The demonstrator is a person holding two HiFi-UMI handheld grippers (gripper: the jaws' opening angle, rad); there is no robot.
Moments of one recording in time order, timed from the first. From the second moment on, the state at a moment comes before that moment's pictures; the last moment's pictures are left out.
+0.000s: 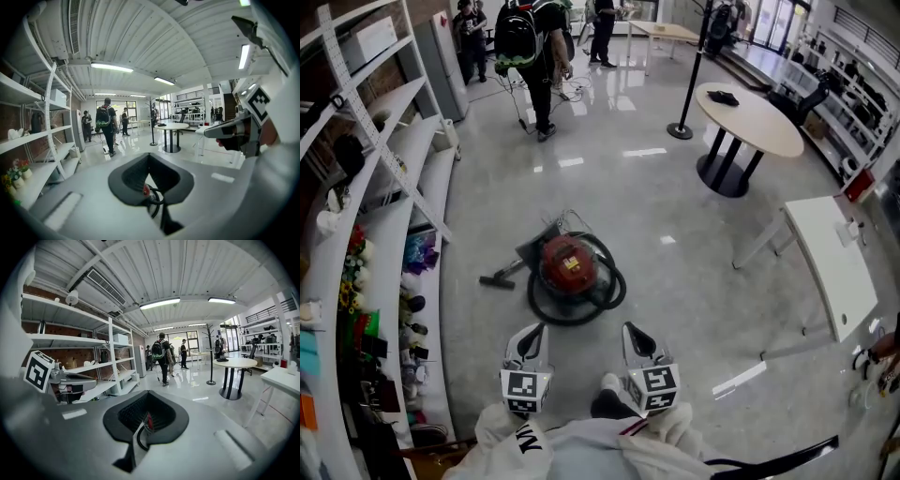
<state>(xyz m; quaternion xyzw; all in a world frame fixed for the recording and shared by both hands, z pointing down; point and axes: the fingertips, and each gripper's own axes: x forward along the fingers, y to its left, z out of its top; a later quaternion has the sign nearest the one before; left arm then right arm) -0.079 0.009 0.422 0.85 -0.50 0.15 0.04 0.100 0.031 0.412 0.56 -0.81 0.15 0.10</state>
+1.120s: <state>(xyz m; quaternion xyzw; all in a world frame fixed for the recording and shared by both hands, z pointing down) -0.039 -0.037 0.417 0.82 -0.54 0.17 0.04 0.133 -0.037 0.422 0.51 -0.84 0.16 0.09</state>
